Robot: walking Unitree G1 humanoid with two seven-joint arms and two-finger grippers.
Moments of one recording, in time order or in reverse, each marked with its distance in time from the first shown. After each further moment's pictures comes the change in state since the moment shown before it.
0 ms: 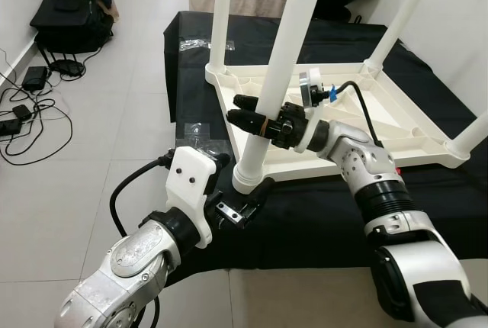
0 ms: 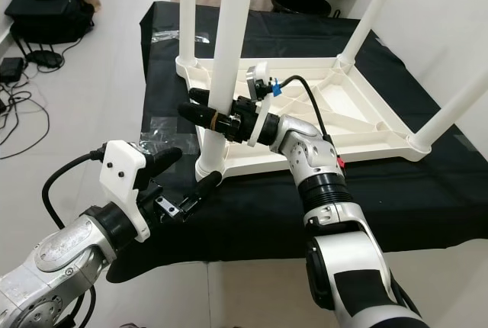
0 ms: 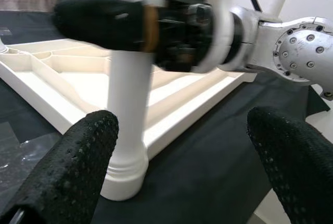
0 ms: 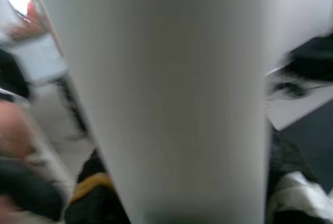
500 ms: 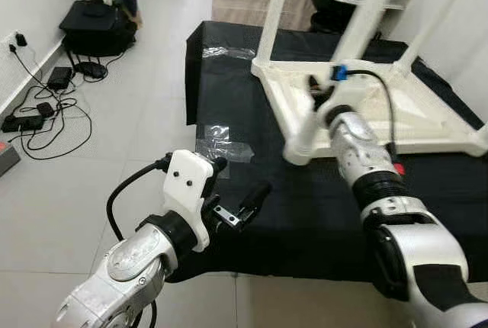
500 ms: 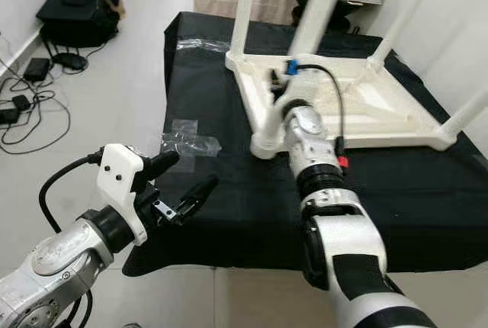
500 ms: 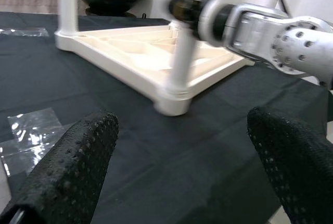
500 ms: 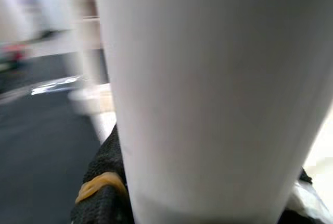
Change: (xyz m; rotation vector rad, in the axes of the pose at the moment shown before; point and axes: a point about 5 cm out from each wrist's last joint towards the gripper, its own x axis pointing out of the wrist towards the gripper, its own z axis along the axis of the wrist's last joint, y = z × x) left arm -0.001 0.000 -0.001 -0.003 0.002 0.005; right arm -0.082 -0.069 0.013 -0.099 -0.102 -1.476
